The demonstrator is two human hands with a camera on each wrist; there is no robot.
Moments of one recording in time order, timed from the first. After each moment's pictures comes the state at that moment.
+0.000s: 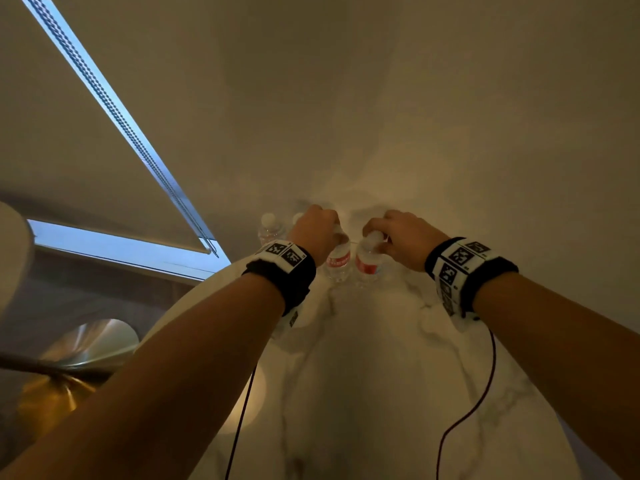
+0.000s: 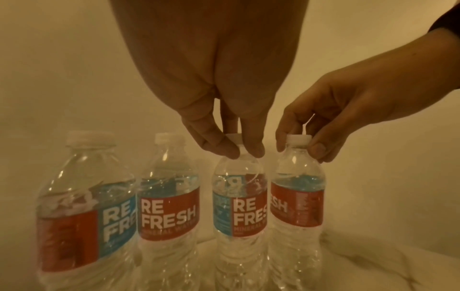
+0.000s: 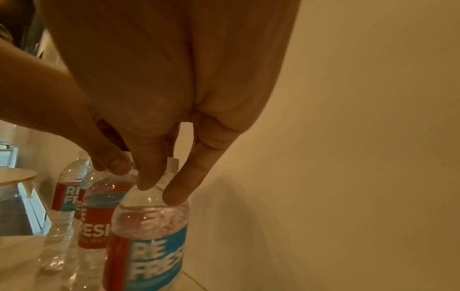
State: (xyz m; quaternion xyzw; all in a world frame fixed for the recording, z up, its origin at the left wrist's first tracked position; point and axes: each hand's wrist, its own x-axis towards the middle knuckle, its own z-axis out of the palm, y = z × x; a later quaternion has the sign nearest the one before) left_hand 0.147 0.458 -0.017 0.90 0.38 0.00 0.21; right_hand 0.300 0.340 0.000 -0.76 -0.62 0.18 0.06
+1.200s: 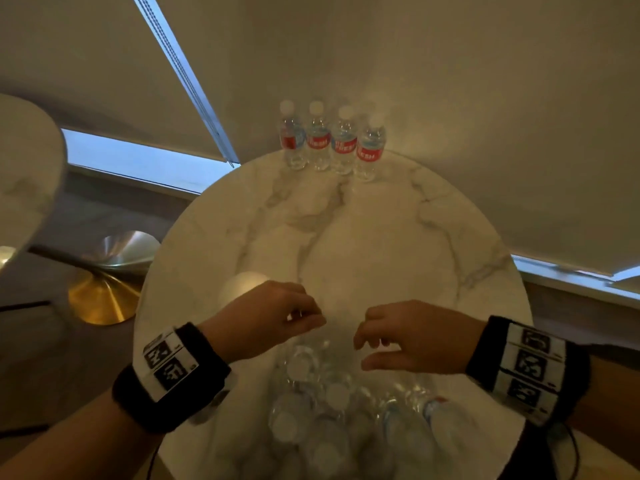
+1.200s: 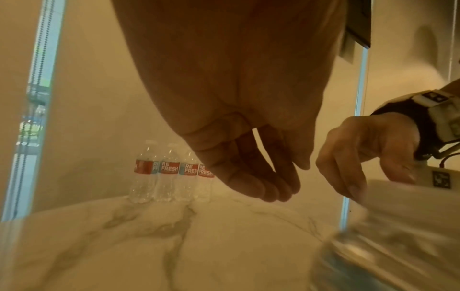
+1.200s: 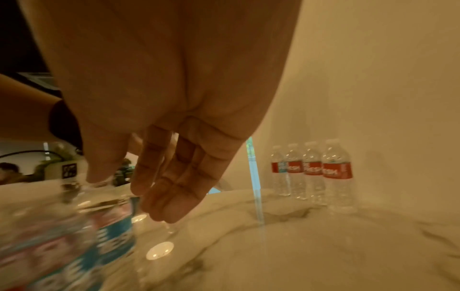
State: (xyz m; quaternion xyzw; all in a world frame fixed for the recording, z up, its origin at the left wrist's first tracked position) left_hand -0.100 0.224 0.004 0.91 0.24 -0.11 0.33; right_hand 0.127 0.085 0.007 -0.52 -0.77 0.37 0.01
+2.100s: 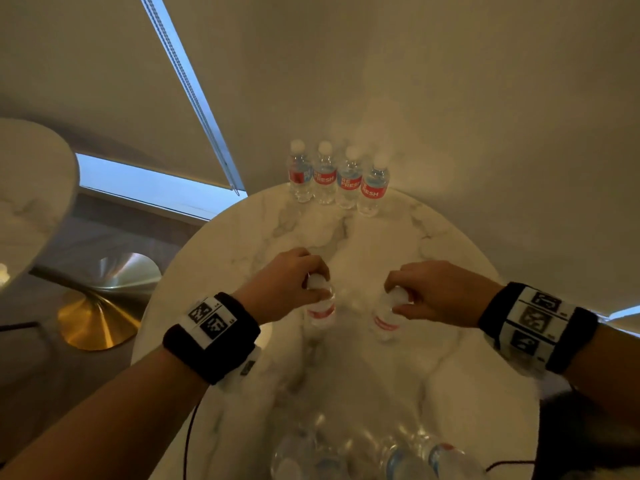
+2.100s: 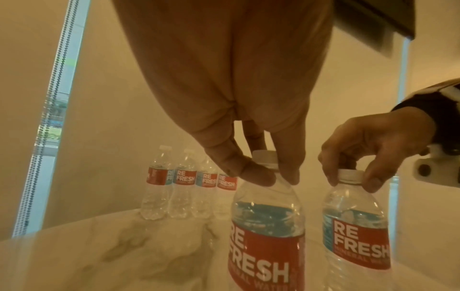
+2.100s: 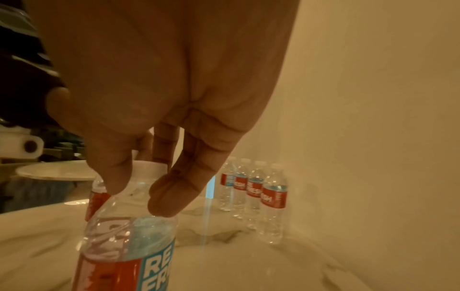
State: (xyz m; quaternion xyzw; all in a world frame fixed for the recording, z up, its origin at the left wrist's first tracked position) left_hand -0.057 0.283 0.010 0.89 0.31 -0.04 0.32; right_hand 0.188 0.147 0.025 -0.63 -0.74 0.25 -0.03
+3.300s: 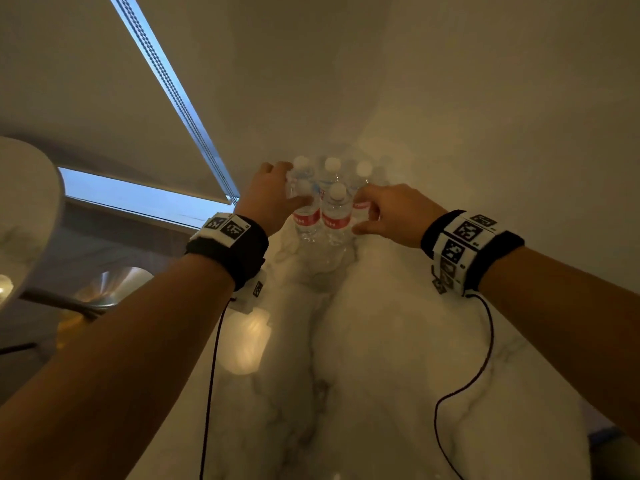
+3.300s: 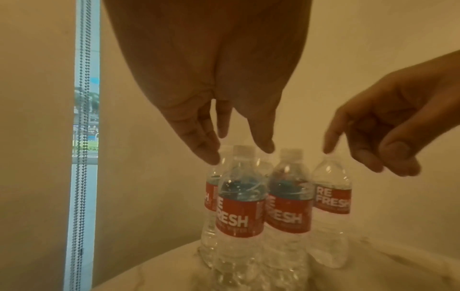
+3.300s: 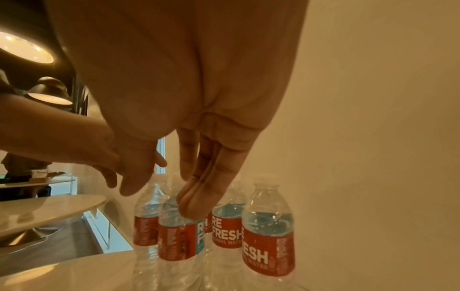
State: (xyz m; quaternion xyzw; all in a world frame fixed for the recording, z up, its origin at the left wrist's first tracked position) left_hand 0.016 0.456 -0.001 0.83 0.49 0.09 0.25; right_hand 0.211 0.328 0.008 -0.73 -0.64 0.23 0.09
